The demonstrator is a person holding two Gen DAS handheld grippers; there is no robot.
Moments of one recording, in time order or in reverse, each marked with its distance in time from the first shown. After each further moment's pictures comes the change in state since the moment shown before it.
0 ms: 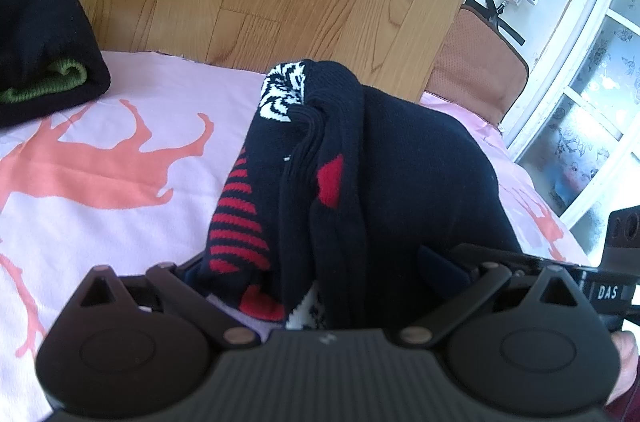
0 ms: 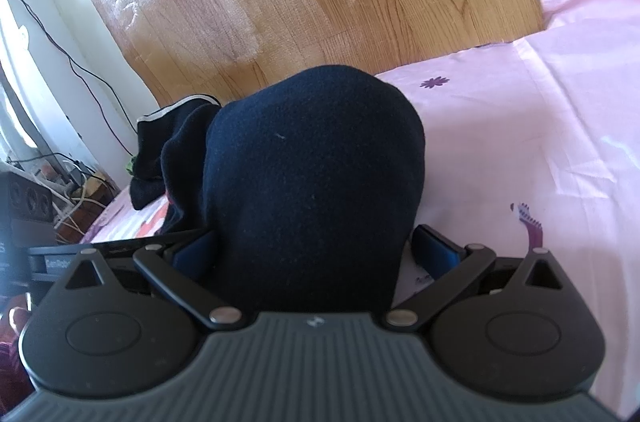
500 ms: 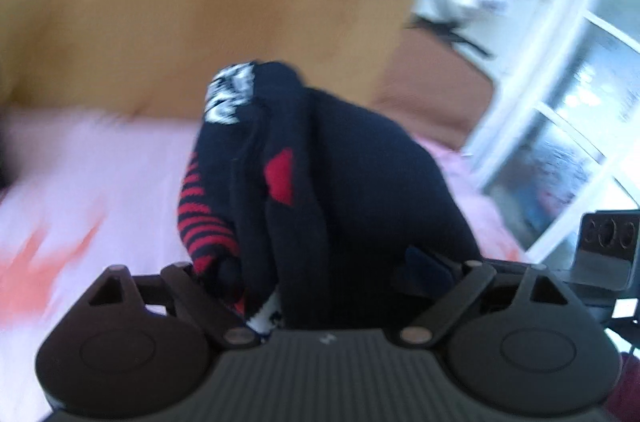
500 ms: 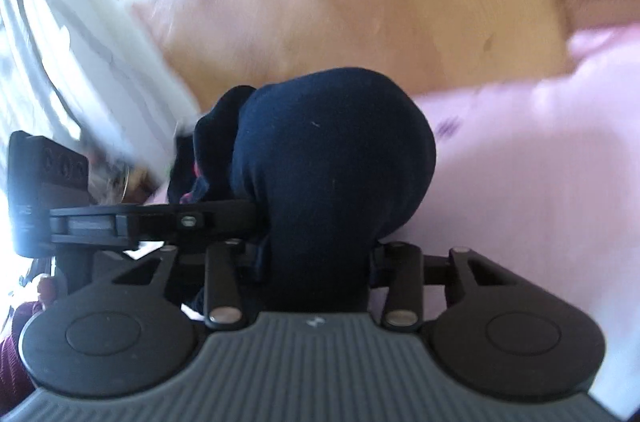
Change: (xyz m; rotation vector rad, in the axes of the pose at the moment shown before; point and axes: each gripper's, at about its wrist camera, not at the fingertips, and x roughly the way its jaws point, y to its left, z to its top) left arm 0.047 -0.103 0.086 0.104 -0.023 -0.051; right arm -0.028 -0.041 0.074 -0.062 0.021 0.132
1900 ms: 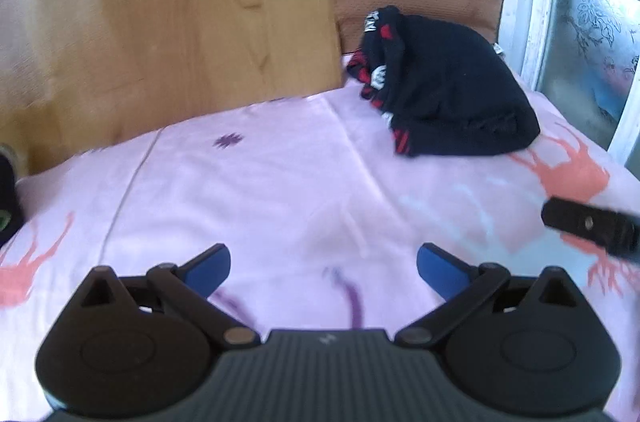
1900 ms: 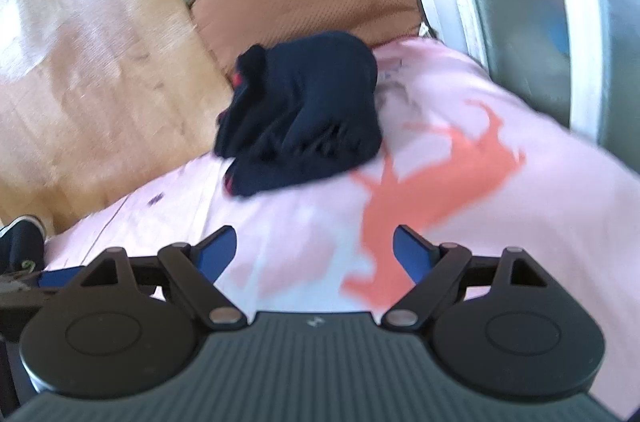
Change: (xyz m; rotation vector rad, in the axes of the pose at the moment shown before) left arm 0.069 -0.124 -0.067 0.228 0.086 0.385; right arm -0.114 -0.055 -0.078 0.238 -0.269 -0.639
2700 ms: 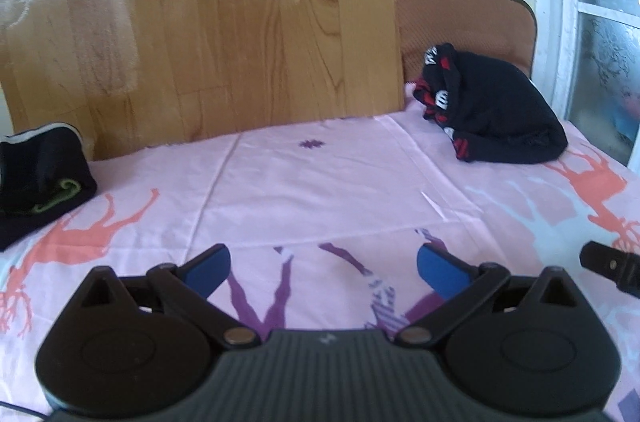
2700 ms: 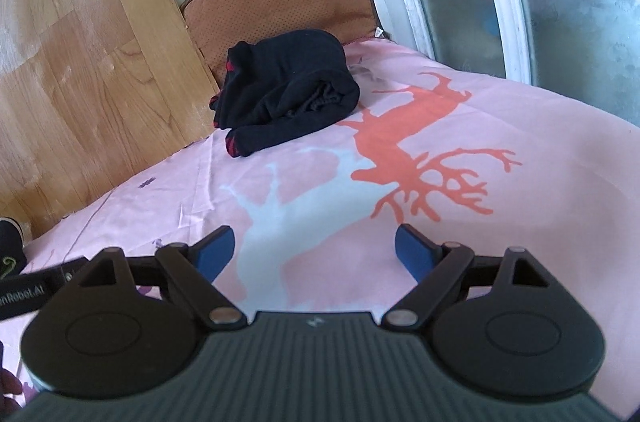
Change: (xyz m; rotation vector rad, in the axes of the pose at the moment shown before) left arm -0.044 0.045 -0.044 -0.061 -0.141 0.100; right arm -0.032 0.041 -0.061 0.045 -0.108 -0.167
